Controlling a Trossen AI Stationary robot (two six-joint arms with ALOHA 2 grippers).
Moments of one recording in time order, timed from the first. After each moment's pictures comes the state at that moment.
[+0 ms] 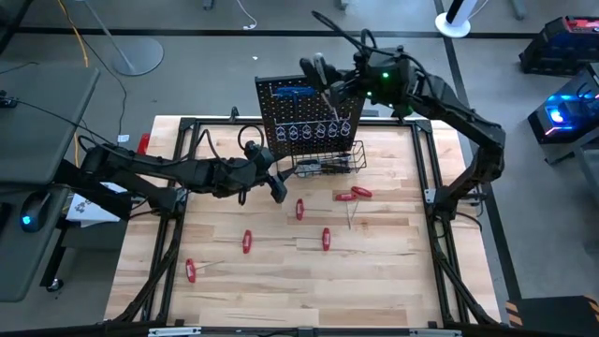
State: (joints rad) left arm -0.10 1.32 1.06 -0.13 -0.64 -0.31; right arm -0.36 1.60 2.01 -0.81 0.41 0.31
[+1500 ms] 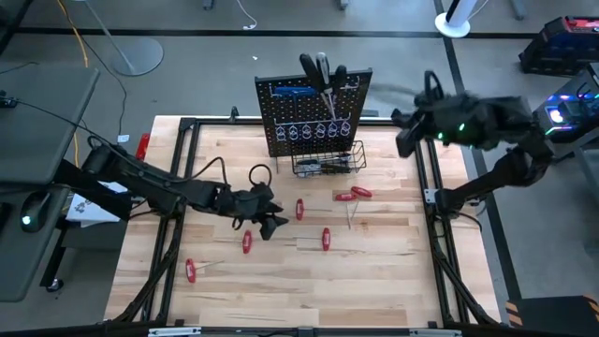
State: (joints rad) left arm -0.22 1.35 0.78 -0.06 -0.23 -0.75; right arm 0.02 1.29 2.01 -1.45 0.59 0.54
